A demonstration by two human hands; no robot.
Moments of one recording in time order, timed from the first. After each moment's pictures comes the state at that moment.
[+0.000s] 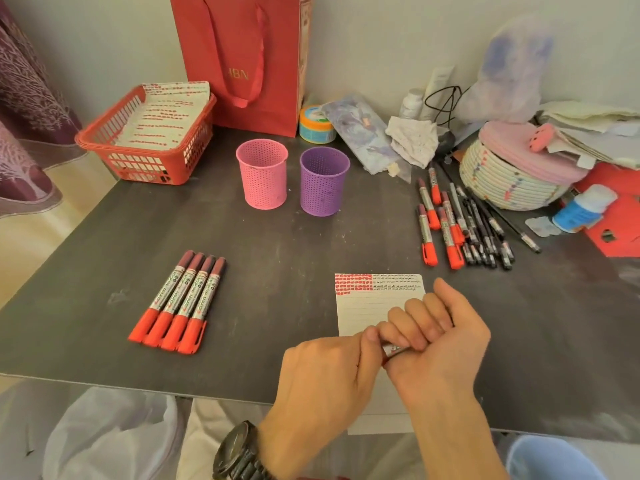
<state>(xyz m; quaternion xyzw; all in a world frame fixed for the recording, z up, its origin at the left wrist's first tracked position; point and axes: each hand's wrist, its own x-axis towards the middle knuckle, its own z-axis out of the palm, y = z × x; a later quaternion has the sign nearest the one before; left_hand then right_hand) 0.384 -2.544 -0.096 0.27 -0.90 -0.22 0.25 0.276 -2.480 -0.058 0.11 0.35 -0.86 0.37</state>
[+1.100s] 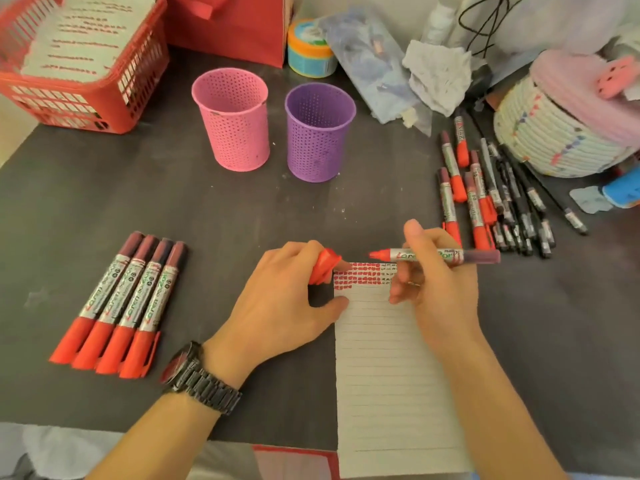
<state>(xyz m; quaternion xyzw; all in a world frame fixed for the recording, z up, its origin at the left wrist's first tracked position) 0.343 -2.652 -0.133 0.22 -0.90 -0.33 0.15 0.191 -2.529 -0.109 -0.17 0.66 -0.68 0.26</state>
